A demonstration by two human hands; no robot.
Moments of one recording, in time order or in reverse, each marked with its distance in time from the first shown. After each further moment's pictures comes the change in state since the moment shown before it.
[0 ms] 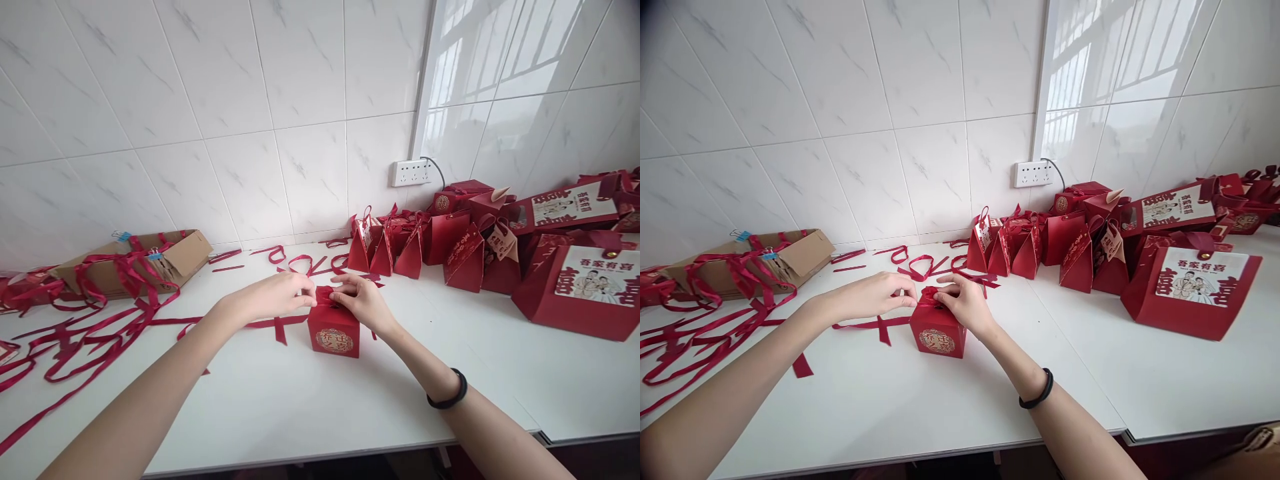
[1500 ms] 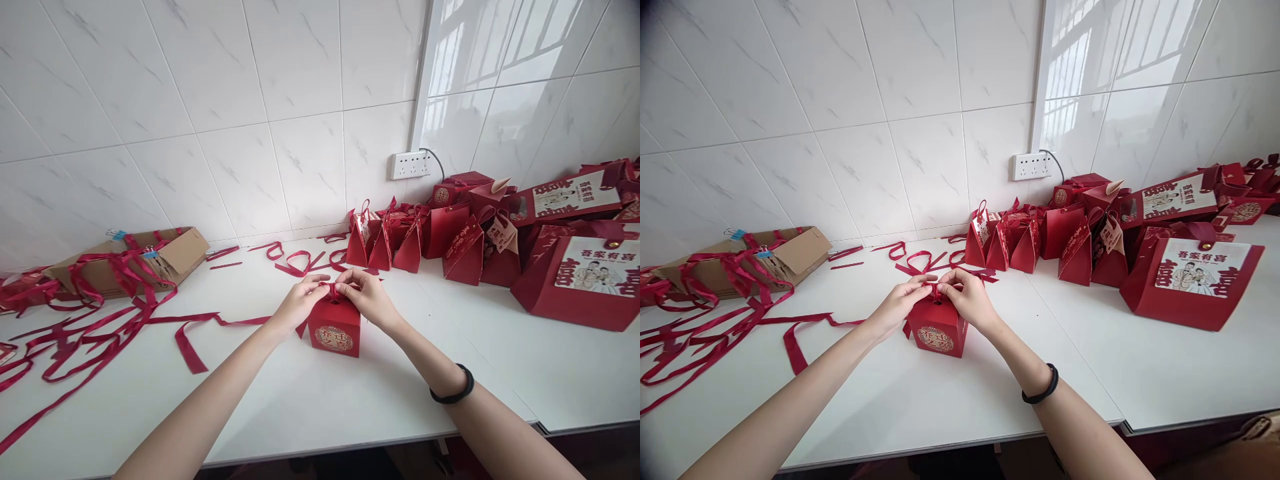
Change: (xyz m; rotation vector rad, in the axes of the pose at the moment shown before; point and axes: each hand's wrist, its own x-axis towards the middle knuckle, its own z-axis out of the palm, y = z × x) left_hand 0.034 0.000 0.076 -0.969 0.336 -0.086; right_hand 0.000 0.002 -0.010 0.006 -0.006 -0.150
